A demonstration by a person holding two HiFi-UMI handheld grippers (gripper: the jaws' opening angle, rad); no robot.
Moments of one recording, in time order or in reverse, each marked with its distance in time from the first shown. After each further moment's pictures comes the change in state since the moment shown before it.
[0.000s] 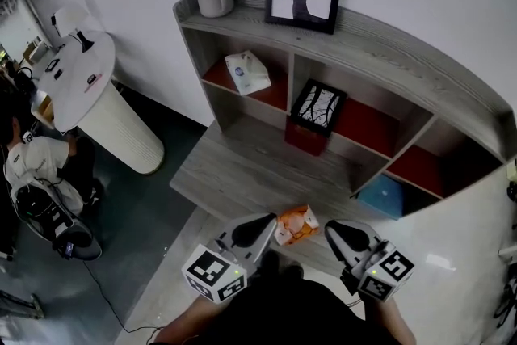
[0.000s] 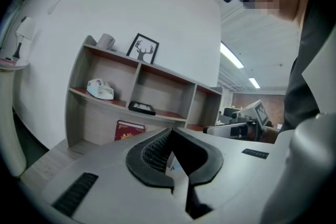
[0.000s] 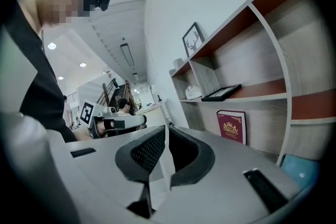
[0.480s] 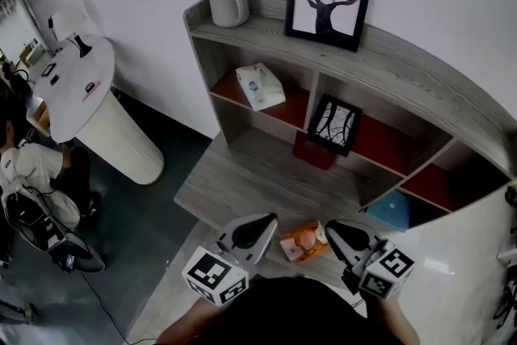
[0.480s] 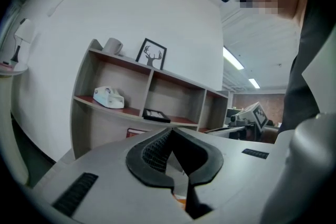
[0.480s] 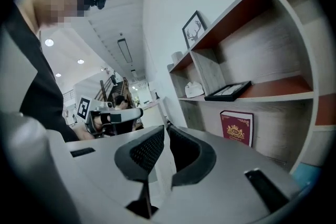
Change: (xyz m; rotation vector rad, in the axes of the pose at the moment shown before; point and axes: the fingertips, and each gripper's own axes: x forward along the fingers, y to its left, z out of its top) left arm 0.000 0.062 0.021 0.035 -0.029 0.006; right arm 0.063 -0.014 0.007 -0.010 0.016 -0.015
